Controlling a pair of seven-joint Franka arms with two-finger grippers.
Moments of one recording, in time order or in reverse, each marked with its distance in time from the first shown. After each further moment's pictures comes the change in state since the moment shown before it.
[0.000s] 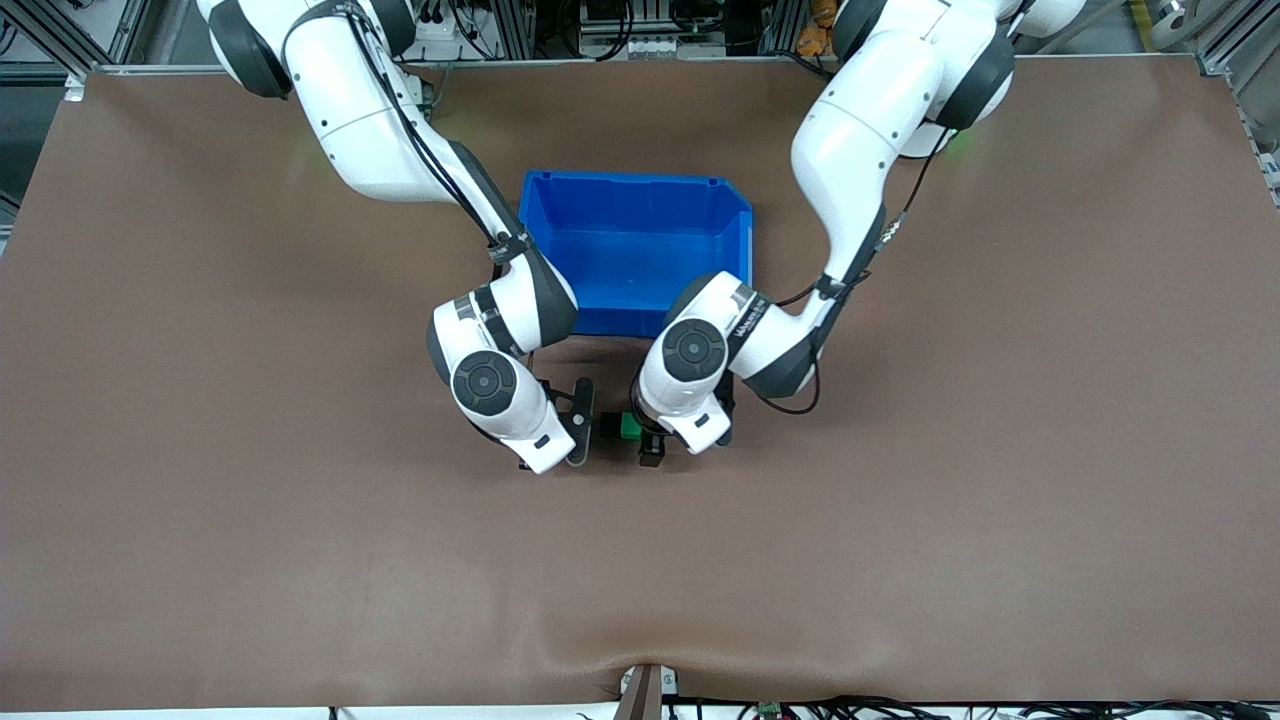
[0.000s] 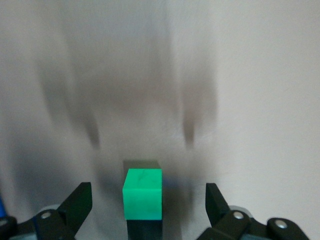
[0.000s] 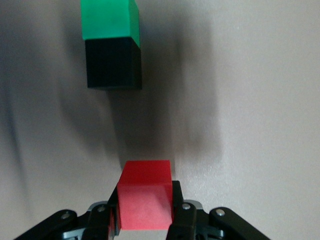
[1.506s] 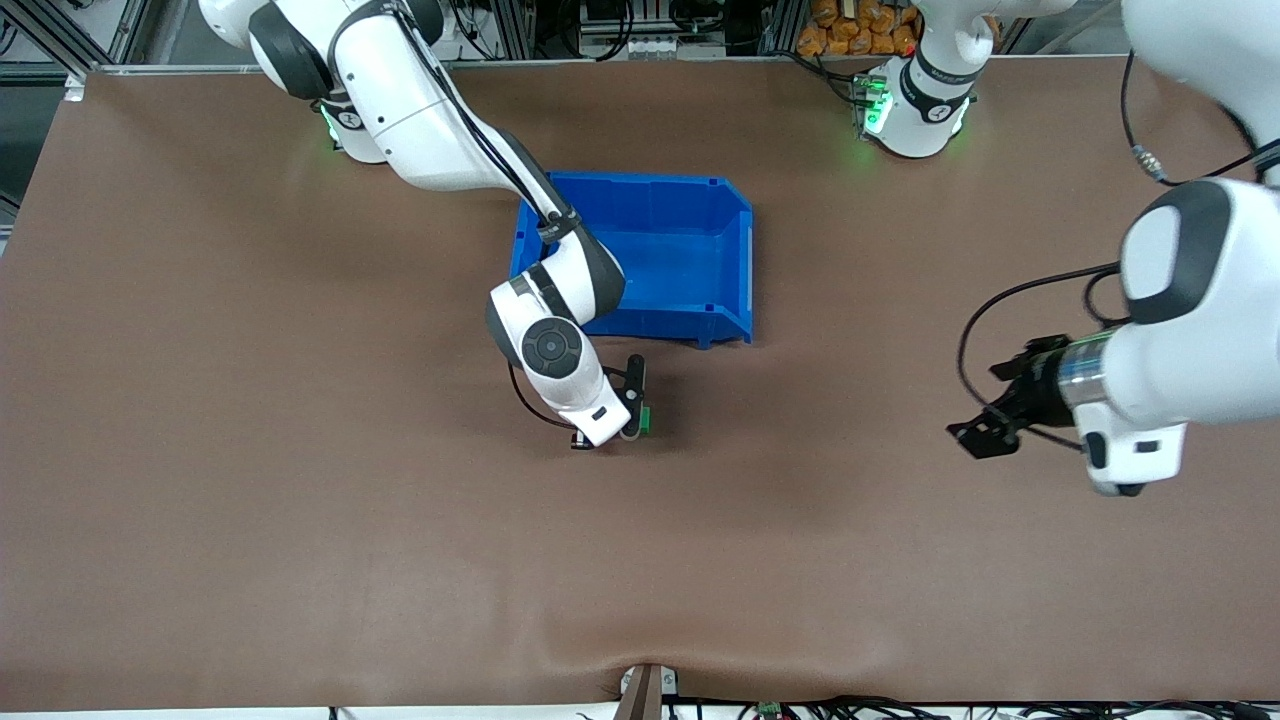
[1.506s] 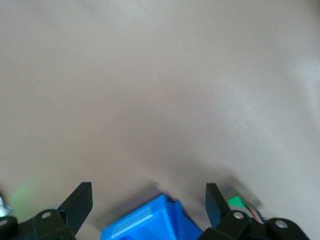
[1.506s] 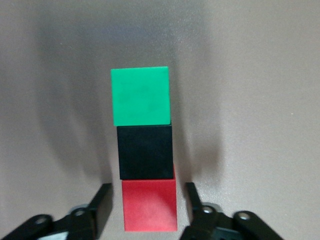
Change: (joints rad) left arm 0.547 -0.476 -0.007 -0.054 -0.029 -0.623 1.142; right arm 0.104 0.041 0.000 0.007 0.000 0.083 0.087
